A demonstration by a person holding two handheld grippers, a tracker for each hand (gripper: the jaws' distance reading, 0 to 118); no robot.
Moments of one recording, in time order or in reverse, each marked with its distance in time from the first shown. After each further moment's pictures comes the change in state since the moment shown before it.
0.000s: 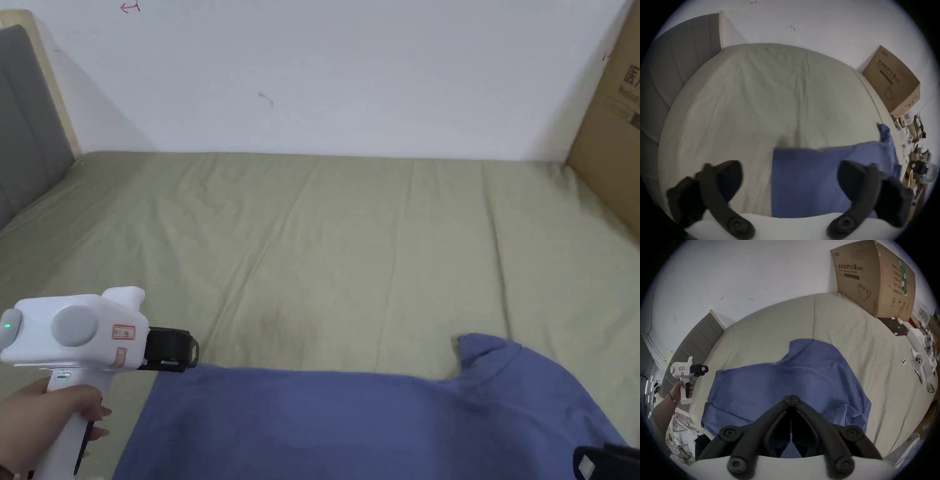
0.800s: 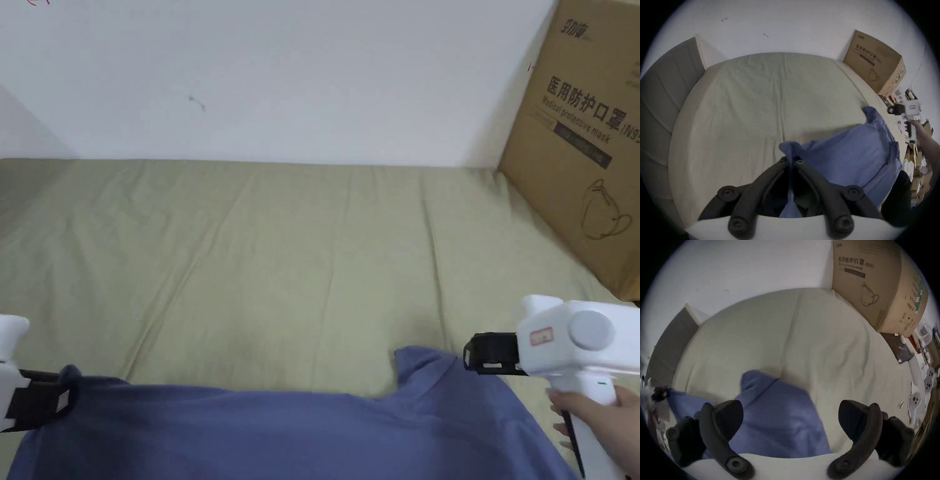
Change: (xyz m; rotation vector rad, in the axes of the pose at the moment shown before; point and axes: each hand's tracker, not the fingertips) left arm 0.024 -0.027 0.069 0.064 -0.071 -0.186; right arm 0.081 0.149 -0.158 -0.134 -0.219 0.022
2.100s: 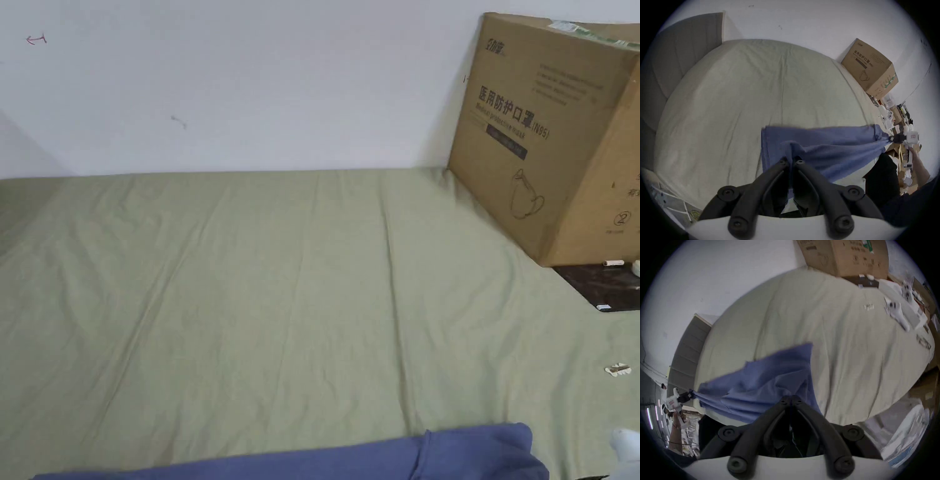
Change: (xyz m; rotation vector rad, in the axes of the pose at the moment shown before) left arm 0.005 -0.205 0.090 -0.053 -0.096 0.234; right arm 0.082 -0.286 0.166 -0.104 0.162 -0.177
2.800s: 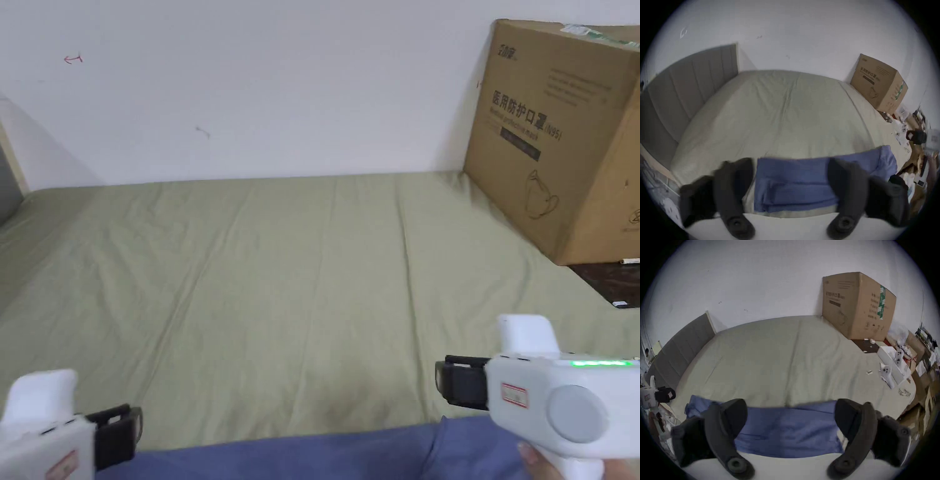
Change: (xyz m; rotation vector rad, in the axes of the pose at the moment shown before) left arm 0.140 0.018 0.028 0.323 0.241 -0.128; right arm -0.184 0.030 0.025 0.416 -0.113 0.266
